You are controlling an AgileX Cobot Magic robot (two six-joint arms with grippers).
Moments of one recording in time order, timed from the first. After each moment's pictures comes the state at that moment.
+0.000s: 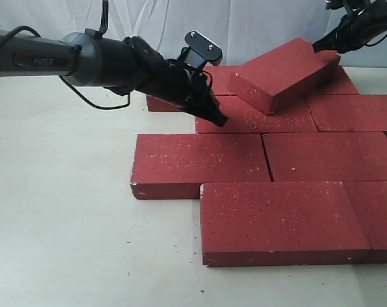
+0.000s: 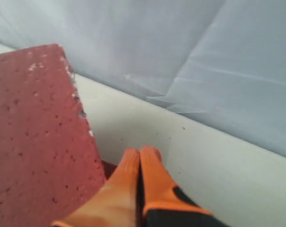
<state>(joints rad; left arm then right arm) -0.56 2.18 -1.54 -0.94 0.31 1.14 -0.11 2.72 -2.66 0.21 0.92 -0.57</state>
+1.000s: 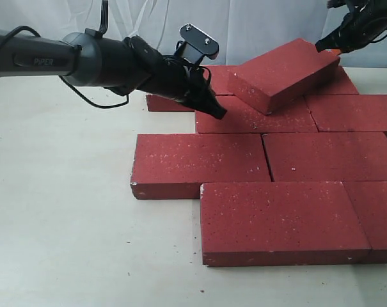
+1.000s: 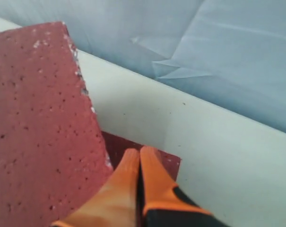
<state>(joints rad) -0.56 2.18 -1.54 -0.95 0.22 1.14 -0.10 2.72 -2.72 0.15 1.05 -0.52</state>
